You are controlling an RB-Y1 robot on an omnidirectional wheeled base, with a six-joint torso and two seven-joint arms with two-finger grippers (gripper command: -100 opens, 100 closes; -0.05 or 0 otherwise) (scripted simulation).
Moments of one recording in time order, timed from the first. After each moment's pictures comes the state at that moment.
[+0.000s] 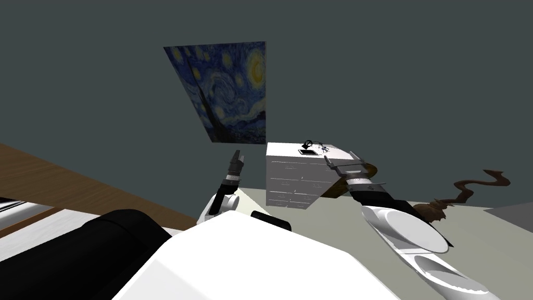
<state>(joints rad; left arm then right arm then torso) 0.50 0.03 -0.04 -2.24 0.02 -0.37 -0.11 0.24 -0.87 -0.01 -2.19 -1.92 -0.31 0.10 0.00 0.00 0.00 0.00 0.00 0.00</state>
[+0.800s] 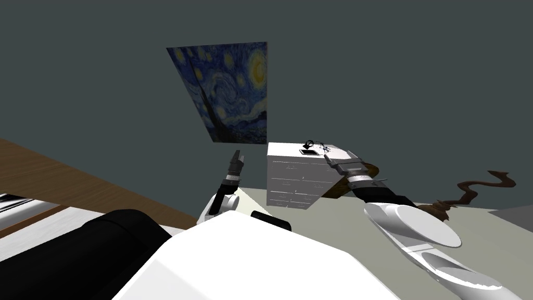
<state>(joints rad) 0.50 0.03 -0.04 -2.24 0.02 -0.37 -0.11 0.22 -0.95 -0.01 -2.18 -2.14 -0.31 0.11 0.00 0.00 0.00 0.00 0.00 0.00</state>
